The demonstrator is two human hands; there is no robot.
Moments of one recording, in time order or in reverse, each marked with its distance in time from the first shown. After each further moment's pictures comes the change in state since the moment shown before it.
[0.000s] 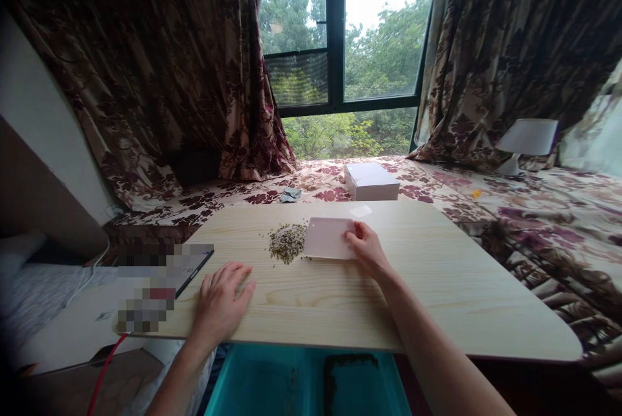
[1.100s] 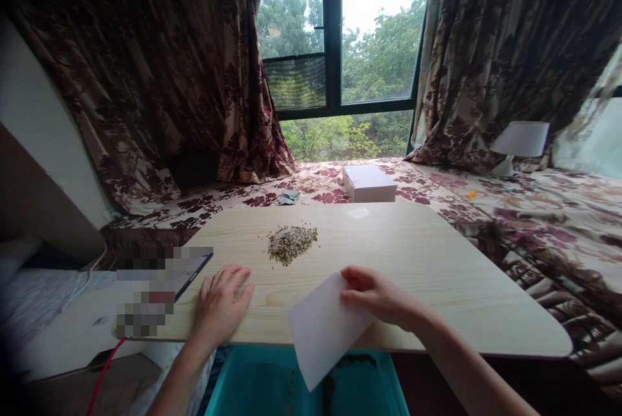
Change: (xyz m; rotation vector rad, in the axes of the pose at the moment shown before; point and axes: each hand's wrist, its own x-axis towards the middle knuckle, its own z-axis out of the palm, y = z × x) left_hand 0.000 0.000 0.001 0.017 0.004 0.008; right_hand -0.082 -0.044 -0.030 -0.085 -0.611 0.250
